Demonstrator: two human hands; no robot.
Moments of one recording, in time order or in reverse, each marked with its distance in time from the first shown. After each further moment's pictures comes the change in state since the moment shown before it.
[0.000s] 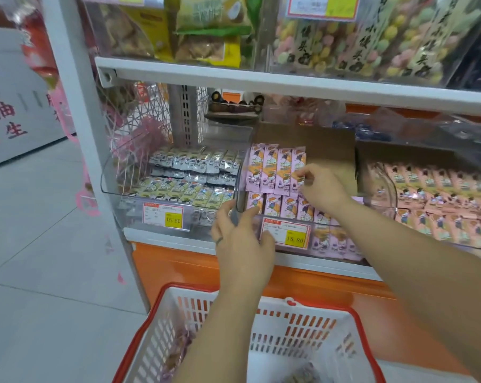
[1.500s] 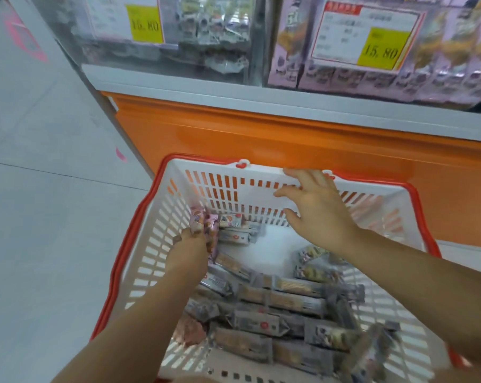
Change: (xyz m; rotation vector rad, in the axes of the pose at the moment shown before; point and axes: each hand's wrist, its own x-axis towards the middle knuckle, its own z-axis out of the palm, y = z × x) left_hand -0.102 -0.284 0.041 0.862 -0.764 -0.408; right_hand -0.180 0.111 0.161 -0.436 -0.358 -0.392
